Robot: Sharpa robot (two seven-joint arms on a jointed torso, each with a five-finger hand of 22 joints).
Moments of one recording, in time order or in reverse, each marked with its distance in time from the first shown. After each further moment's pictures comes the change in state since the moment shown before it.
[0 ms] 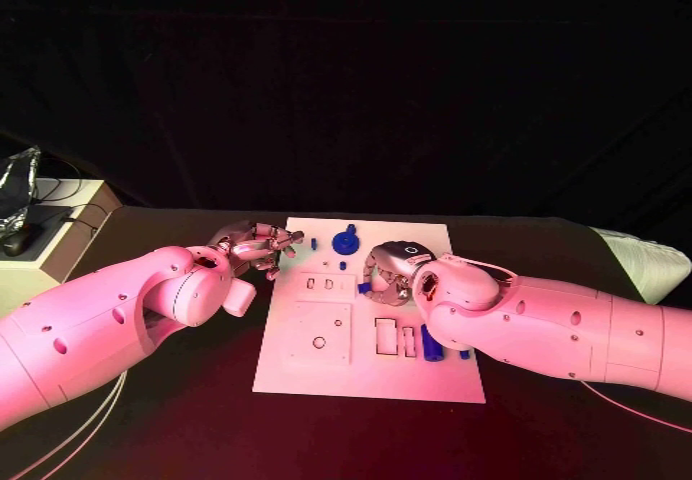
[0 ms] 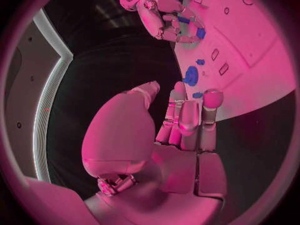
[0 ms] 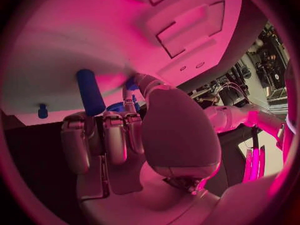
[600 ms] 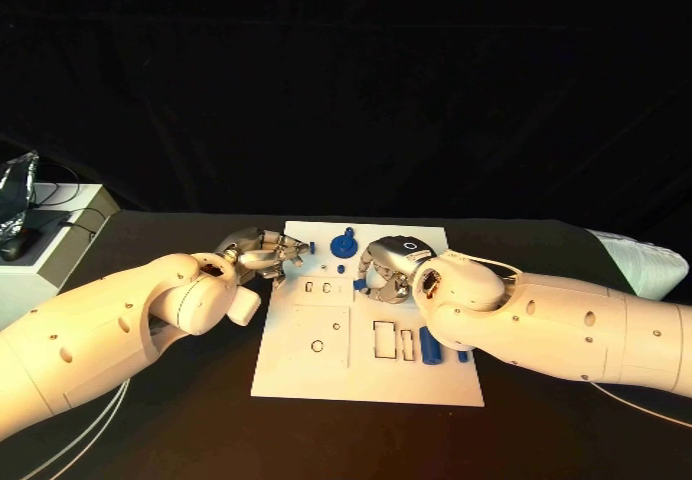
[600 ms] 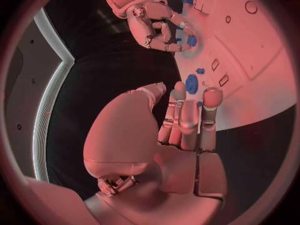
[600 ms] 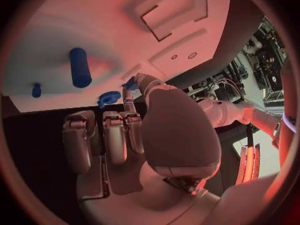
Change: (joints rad) left arm -0.007 0.012 -0.008 0.011 -0.024 0.025 0.001; left_hand 0.058 0.015 0.072 -0.033 0.000 0.009 -0.009 0.000 -0.012 -0.003 -0.011 -0.012 -0.026 -0.013 -0.012 -0.012 -0.024 0.000 -0.016 -0.009 -0.011 -0.019; right arm 0.028 -0.033 0.008 0.073 -0.019 -0.011 -0.006; right_hand 0.000 0.000 0.000 0.000 -0.002 0.002 -0.003 -0.001 -0.001 0.000 0.000 0.000 0.000 0.000 0.000 0.000 0.000 0.000 0.001 0.000 0.000 0.001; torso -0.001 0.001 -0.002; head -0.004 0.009
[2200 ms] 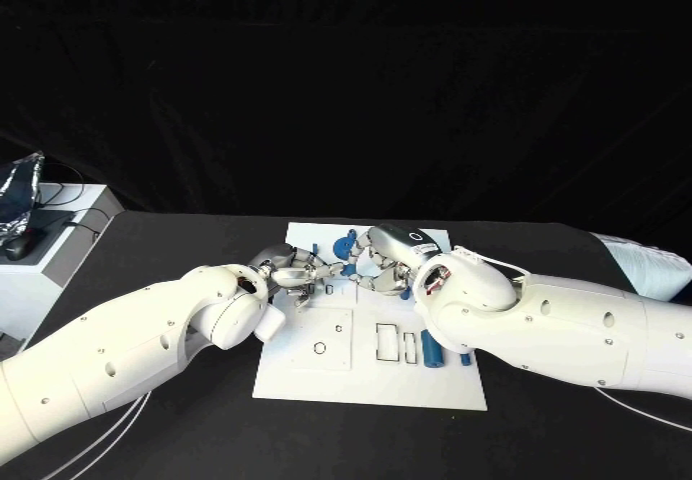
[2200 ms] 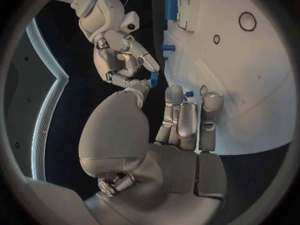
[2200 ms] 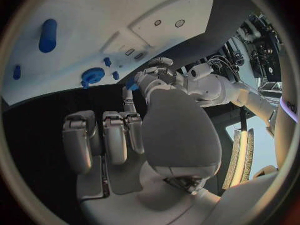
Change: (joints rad) left arm -0.003 0.078 -0.043 0.006 -0.157 -0.007 -0.072; left_hand -0.152 -0.057 -0.165 0.051 0.000 0.005 -0.037 0.274 0.174 0.000 -0.029 0.232 0.064 0.038 -0.023 0.040 0.076 0.000 0.035 -0.016 0.027 0.056; right arm 0.011 -0.026 0.020 0.077 0.057 -0.156 0.036; right_hand -0.005 -0.005 0.007 -0.007 -0.006 -0.005 0.002 0.008 -0.001 0.000 0.000 0.000 0.000 0.000 0.000 0.000 0.000 0.000 0.000 0.000 0.000 0.000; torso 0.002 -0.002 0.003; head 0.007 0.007
